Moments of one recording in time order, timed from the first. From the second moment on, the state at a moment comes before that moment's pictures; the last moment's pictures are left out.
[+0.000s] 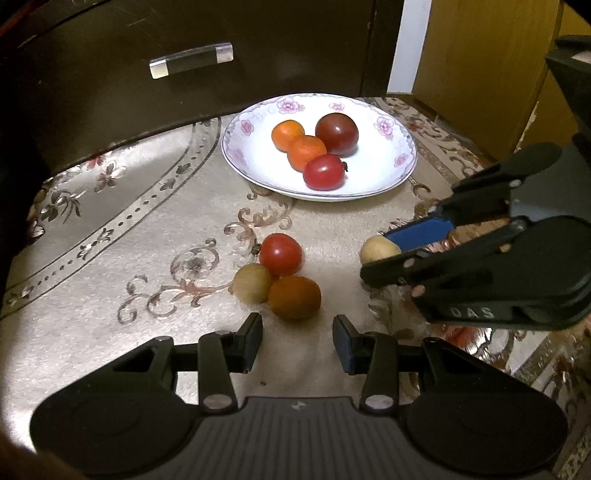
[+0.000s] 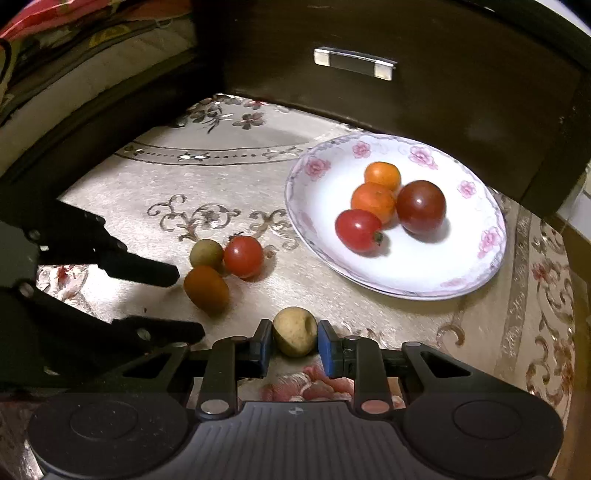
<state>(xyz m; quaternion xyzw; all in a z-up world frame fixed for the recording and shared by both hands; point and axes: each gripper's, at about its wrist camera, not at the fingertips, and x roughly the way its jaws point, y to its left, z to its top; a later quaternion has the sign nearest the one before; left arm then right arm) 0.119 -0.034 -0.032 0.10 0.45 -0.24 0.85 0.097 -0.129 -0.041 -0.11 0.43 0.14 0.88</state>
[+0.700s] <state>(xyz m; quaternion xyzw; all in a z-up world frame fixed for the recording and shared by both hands) 0.122 -0.043 -0.028 0.10 0.43 -0.23 0.86 0.094 -0.141 -0.035 -0.09 0.44 0.13 0.88</state>
